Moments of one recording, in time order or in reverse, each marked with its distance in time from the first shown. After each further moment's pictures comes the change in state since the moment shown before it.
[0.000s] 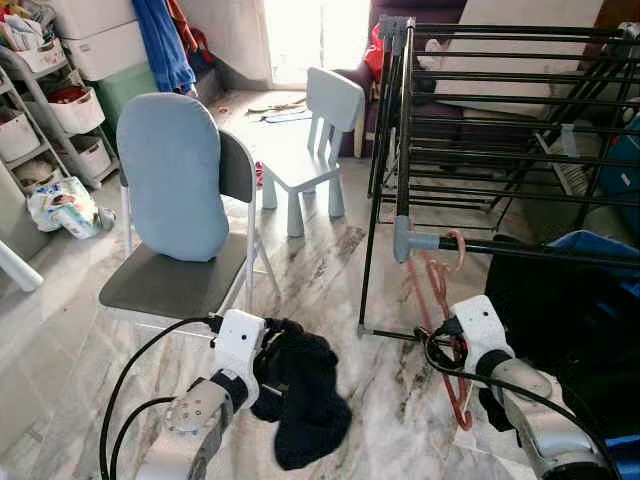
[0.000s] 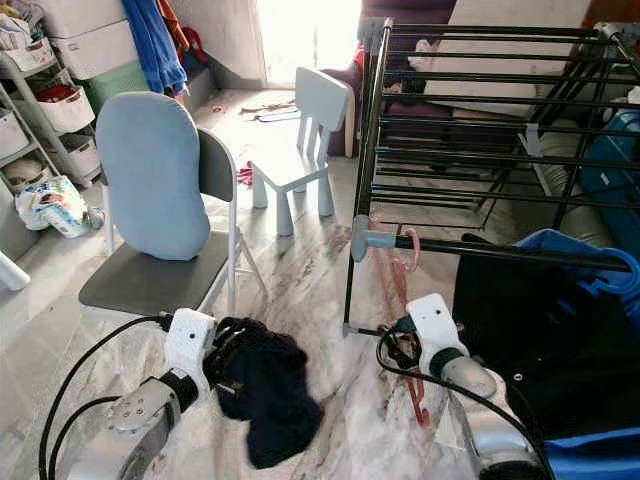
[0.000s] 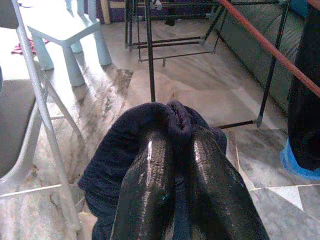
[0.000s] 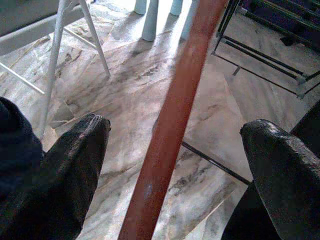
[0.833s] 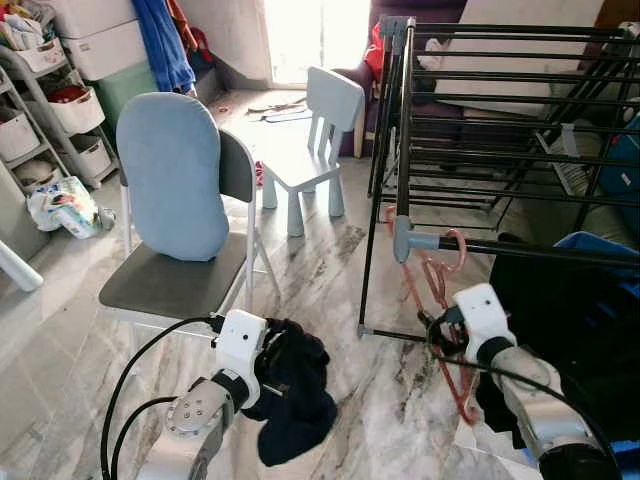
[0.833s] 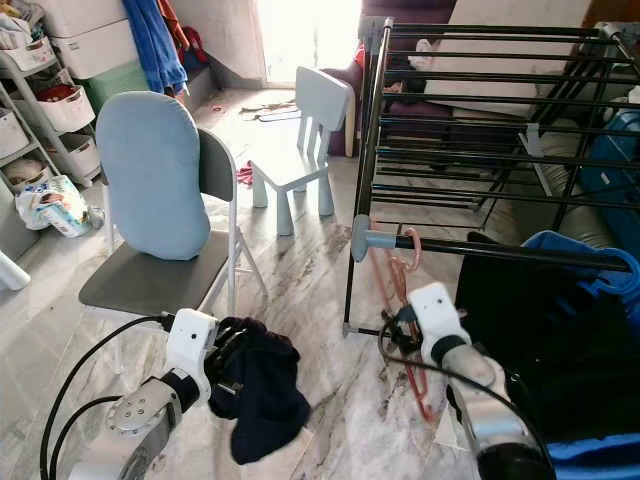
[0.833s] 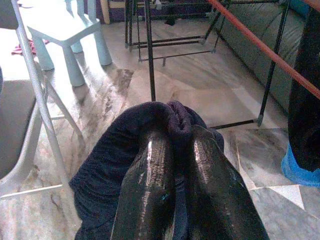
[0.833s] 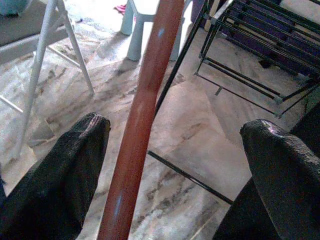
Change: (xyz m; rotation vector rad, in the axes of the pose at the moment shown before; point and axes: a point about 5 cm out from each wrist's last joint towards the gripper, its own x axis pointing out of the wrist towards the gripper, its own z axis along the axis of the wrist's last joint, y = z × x) left arm 0.000 0.000 0.000 0.007 0.001 0.000; right arm 0.010 -0.012 0.010 -0.029 -0.081 -0.047
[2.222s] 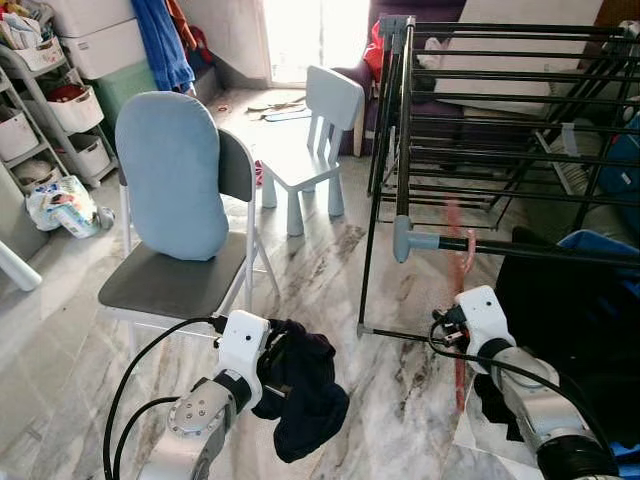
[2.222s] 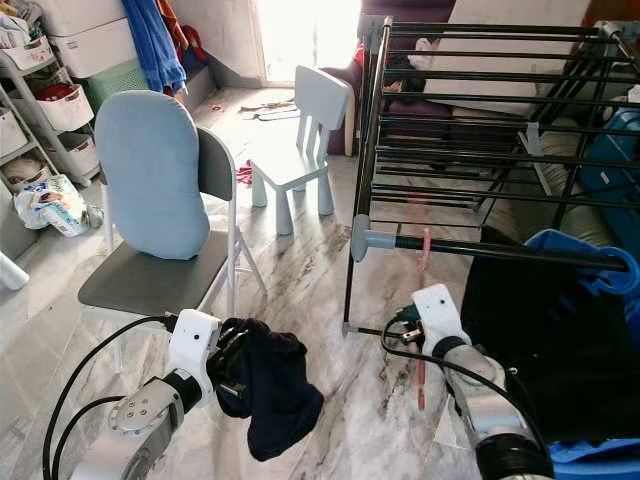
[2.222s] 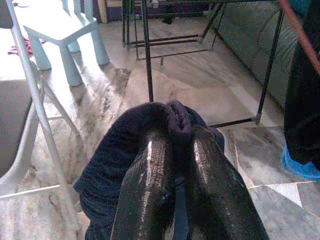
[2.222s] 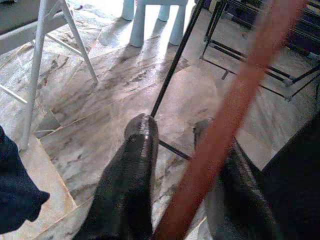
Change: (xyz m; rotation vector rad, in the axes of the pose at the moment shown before) left arm 0.001 -0.002 0.000 0.003 0.002 -0.008; right arm 0.005 -0.002 -0.011 0.033 0.059 0.000
